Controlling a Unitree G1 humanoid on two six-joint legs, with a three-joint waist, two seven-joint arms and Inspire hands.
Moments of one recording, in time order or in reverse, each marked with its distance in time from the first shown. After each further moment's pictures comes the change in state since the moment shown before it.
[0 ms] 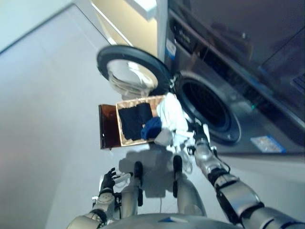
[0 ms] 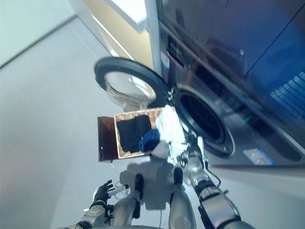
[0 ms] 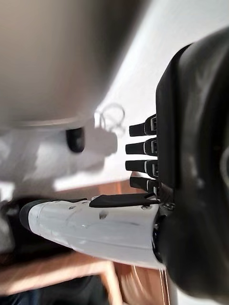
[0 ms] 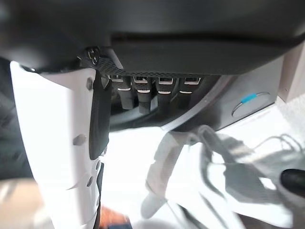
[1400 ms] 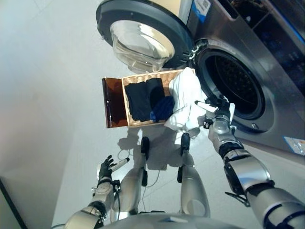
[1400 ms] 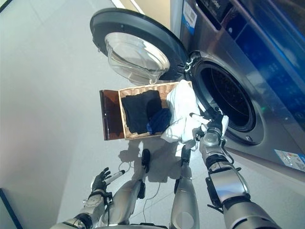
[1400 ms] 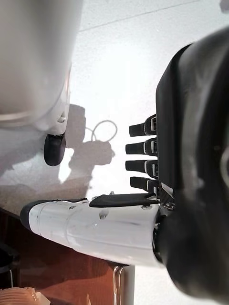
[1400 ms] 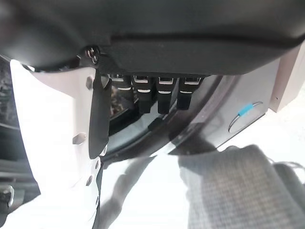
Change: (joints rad) left arm -0.028 0.022 0.001 -0.076 -0.114 -0.045 0.009; right arm -0.213 -0.113 -0.101 0.146 0.139 0.001 -0.045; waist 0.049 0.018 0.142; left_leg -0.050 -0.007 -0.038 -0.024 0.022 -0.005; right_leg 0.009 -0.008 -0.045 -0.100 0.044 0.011
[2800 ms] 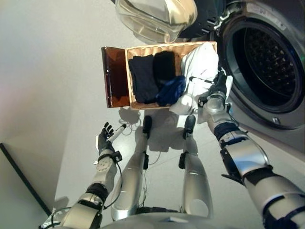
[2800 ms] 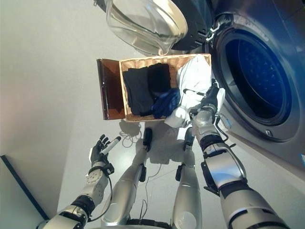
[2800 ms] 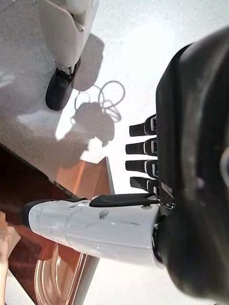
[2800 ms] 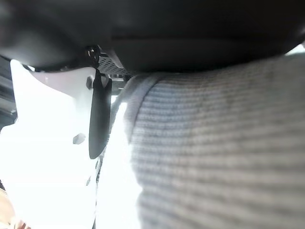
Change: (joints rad) left arm -0.061 0.028 -0.003 -0.316 -0.197 -0.065 0.047; right arm -0.203 0.014 0.078 -0.035 -0.039 0.026 -0.066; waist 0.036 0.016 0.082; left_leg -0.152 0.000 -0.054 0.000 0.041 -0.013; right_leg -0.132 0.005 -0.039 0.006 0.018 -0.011
